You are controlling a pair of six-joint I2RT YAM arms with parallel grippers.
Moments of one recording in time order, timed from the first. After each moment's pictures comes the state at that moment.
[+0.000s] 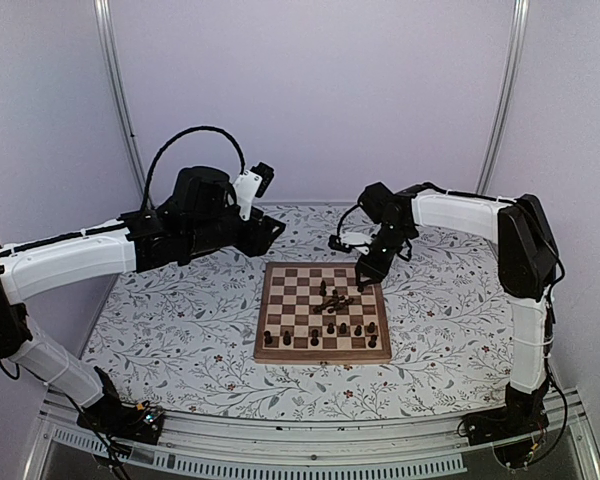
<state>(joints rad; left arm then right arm) -0.83 1.44 1.16 -0.14 -0.18 -0.04 0.60 2.09 1.70 -0.89 -0.19 -0.54</state>
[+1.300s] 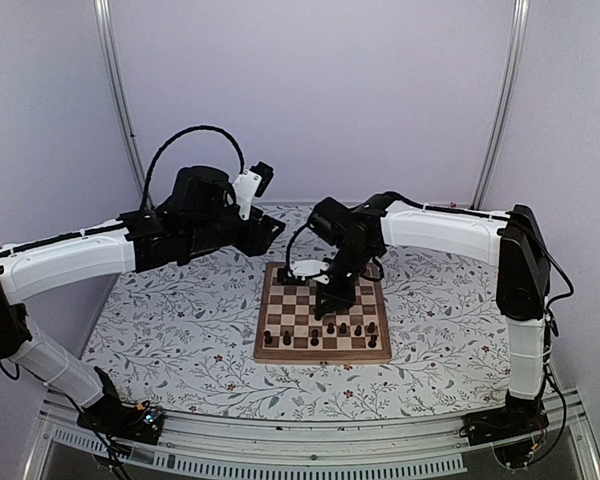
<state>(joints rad) -0.83 1.43 1.16 -0.14 -0.18 -0.04 0.88 2.06 1.76 -0.99 -0.28 -0.59</state>
